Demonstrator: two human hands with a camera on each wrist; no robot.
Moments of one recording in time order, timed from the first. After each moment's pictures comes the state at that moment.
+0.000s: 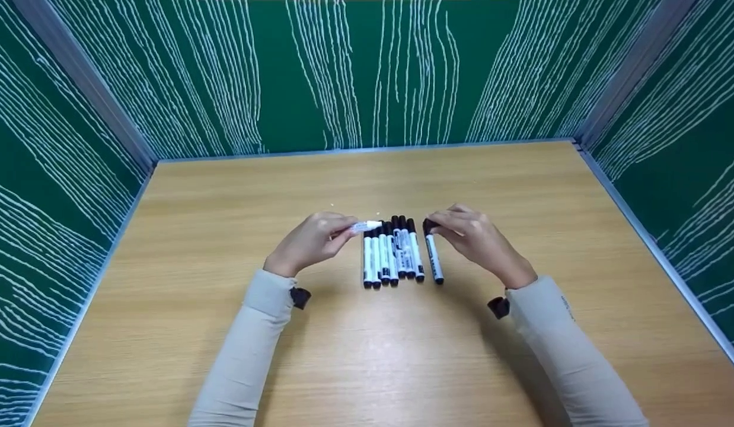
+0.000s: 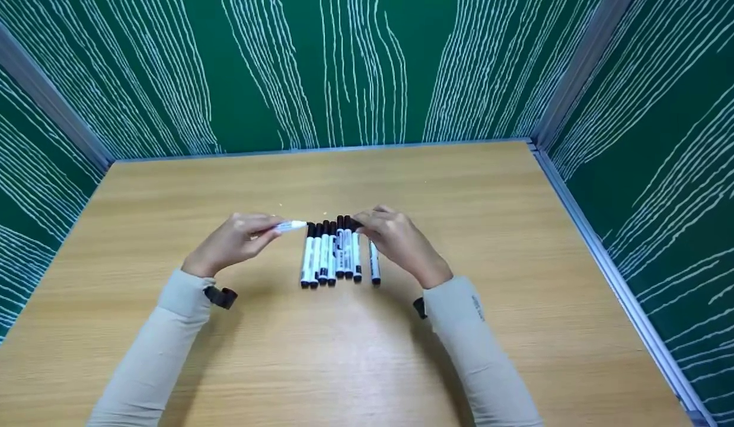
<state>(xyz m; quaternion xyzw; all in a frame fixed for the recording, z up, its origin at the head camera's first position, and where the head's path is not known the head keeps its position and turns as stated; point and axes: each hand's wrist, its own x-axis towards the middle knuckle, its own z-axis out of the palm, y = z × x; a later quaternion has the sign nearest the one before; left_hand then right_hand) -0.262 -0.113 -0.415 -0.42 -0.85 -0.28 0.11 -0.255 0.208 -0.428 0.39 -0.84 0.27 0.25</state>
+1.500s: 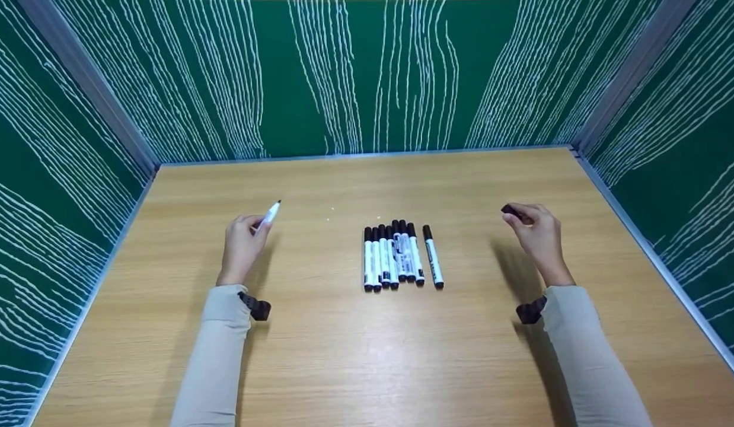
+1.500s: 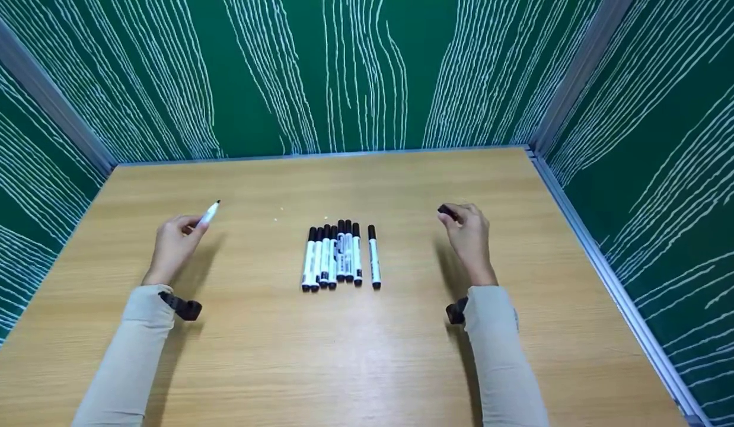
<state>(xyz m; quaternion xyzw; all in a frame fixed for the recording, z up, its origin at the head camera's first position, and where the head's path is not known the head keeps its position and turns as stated) -0.277 -0.217 -0.462 0.03 -0.90 -0.42 0.10 -0.277 0.308 -0.469 0.02 -0.89 0.40 0.23</state>
